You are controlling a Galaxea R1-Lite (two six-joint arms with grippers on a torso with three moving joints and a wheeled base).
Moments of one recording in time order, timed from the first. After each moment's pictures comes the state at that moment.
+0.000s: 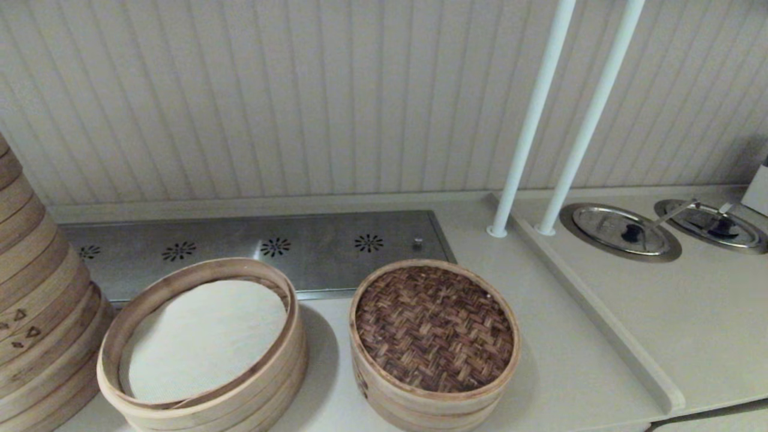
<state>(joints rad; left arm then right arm) -0.01 0.00 0.00 -0.01 0.00 -0.01 0.00 0.01 0.00 0.00 -0.02 0.03</state>
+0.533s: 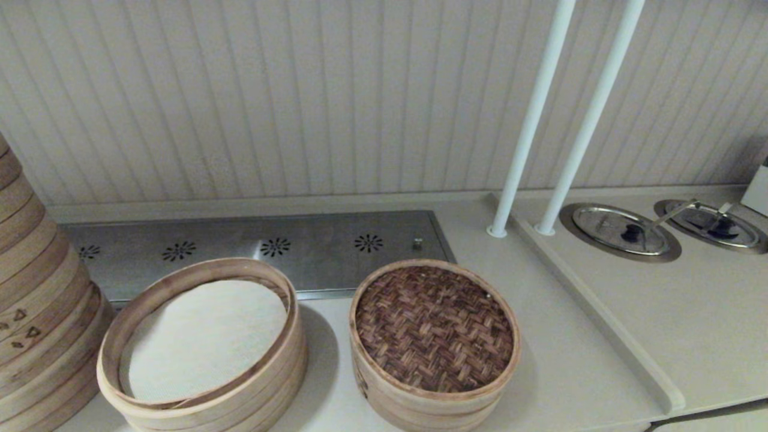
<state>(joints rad) -0.01 0.04 -0.04 0.03 0.01 0.02 0.00 0.01 0.00 0.00 -0.02 0.03</state>
